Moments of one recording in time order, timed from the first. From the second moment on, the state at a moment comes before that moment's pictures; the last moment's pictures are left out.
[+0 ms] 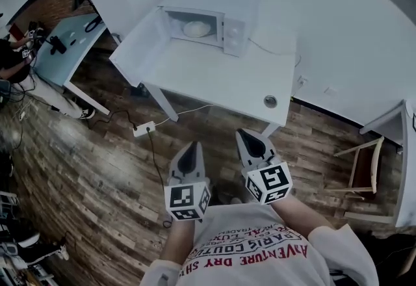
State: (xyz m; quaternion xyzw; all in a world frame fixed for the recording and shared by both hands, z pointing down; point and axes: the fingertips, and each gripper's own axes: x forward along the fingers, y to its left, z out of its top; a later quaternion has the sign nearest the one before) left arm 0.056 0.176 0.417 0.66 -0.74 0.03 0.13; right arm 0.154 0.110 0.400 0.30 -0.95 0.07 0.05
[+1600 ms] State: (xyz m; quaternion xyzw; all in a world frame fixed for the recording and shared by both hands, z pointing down) left arm -0.185 -0.216 0.440 0.72 -0.67 0.08 0.16; right arm -0.067 -0.265 0.423 0.37 -0.92 0.11 0.08
